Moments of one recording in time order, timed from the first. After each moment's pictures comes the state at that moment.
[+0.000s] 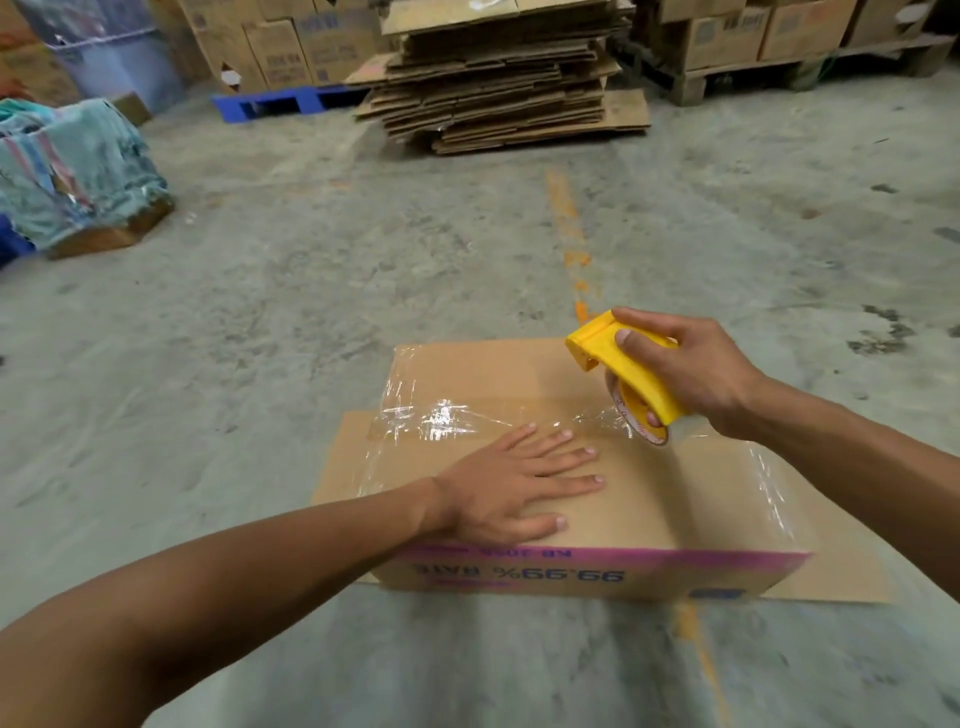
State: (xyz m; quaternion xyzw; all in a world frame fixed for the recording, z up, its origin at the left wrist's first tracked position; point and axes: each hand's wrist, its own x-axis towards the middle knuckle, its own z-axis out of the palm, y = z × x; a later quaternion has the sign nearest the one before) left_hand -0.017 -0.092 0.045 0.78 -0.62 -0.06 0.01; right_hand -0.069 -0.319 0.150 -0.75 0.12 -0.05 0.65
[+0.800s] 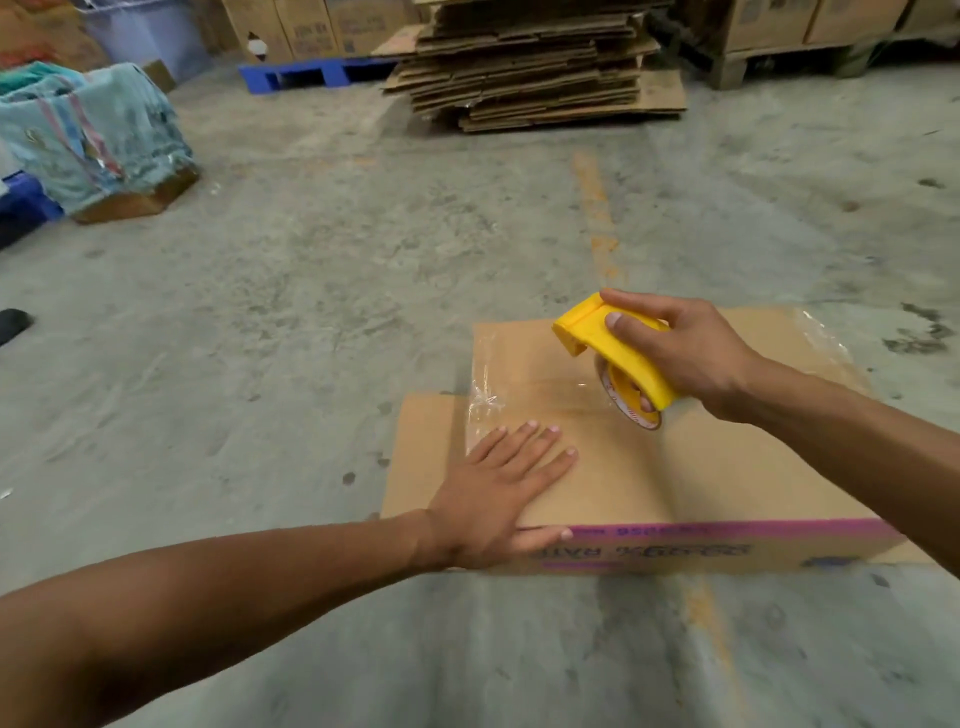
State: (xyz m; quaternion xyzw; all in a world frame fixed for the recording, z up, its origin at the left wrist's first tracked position) left_hand -0.055 -0.048 0.015 0.87 -0.49 0.03 0.04; right_hand -0.062 -0.279 0.160 -0.78 0.09 -0.03 0.62
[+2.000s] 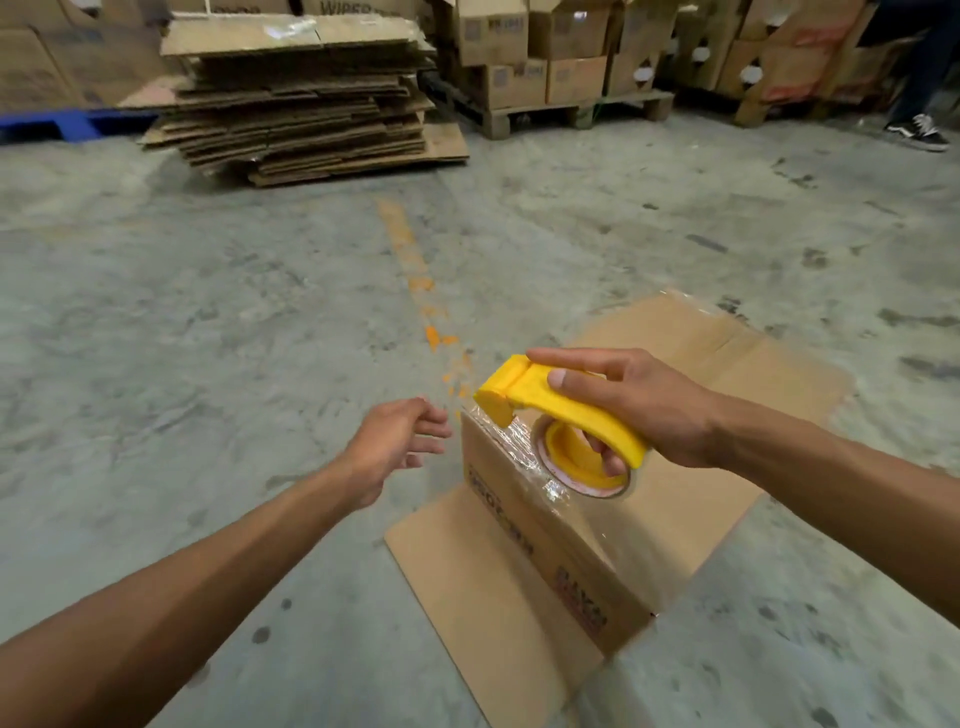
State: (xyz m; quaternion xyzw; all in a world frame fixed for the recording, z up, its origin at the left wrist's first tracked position) left_hand 0.015 -0.175 0.083 0.76 -0.09 -0.31 0.57; right_hand -0.148 -0.367 0.178 -0.75 0.14 0.03 0.65
